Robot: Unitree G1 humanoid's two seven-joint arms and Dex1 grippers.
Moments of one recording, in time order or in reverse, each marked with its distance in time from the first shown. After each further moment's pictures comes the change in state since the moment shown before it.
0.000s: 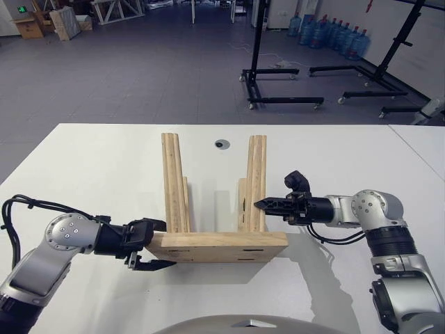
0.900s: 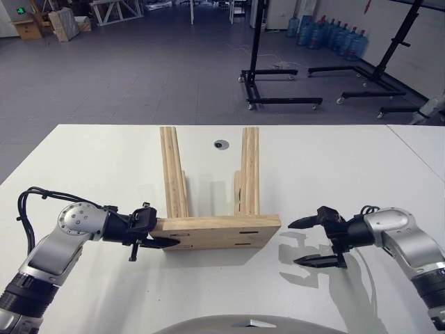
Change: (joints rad) left arm -0.146 -0.021 -0.060 0.178 -0.006 -0.077 -0.060; right arm 0.367 -0.278 0.118 -0.160 -0.589 -1.182 0.217
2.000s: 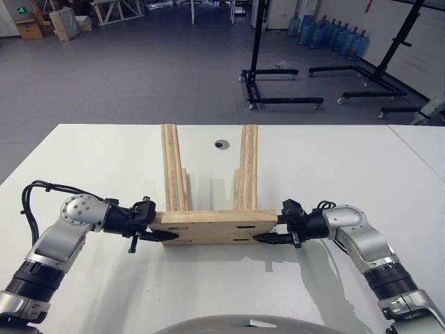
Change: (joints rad) left arm -0.068 -0.020 -0.023 0.093 -0.014 -0.029 -0.064; right arm -0.104 0.218 0.077 -0.017 0.001 0.006 -0.080
